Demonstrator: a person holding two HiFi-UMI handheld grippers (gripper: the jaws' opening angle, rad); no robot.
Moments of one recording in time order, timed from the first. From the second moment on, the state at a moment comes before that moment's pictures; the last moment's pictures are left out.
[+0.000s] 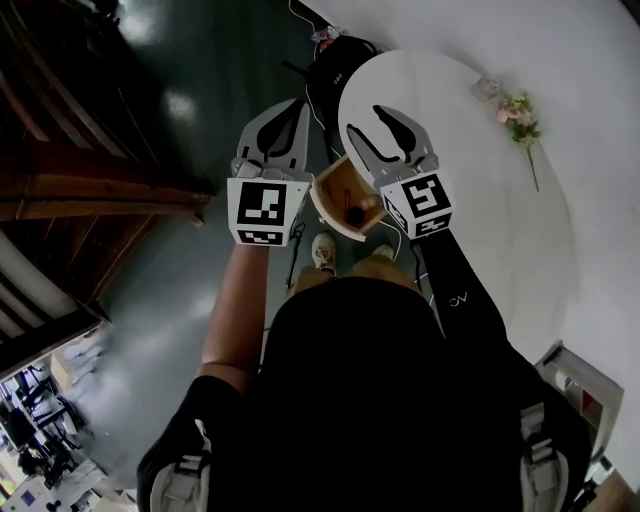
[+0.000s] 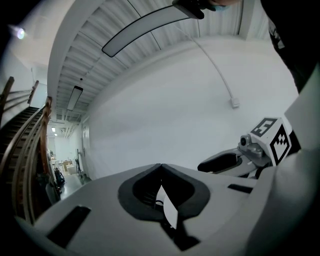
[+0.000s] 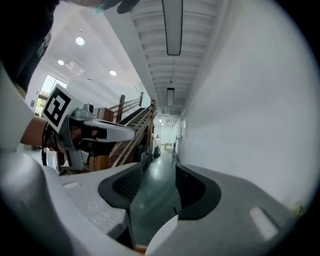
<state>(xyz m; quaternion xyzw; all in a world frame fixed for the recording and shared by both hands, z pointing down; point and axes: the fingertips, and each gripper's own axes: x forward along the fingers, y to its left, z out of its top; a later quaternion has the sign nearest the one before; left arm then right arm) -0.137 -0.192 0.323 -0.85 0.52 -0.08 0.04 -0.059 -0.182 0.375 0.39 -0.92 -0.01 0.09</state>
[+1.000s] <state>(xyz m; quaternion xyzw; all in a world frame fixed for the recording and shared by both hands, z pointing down) -0.132 -0.193 0.324 -0.87 0.49 -0.08 0.04 -0.051 -0.165 0.348 0.41 -0.91 -0.04 0.06</state>
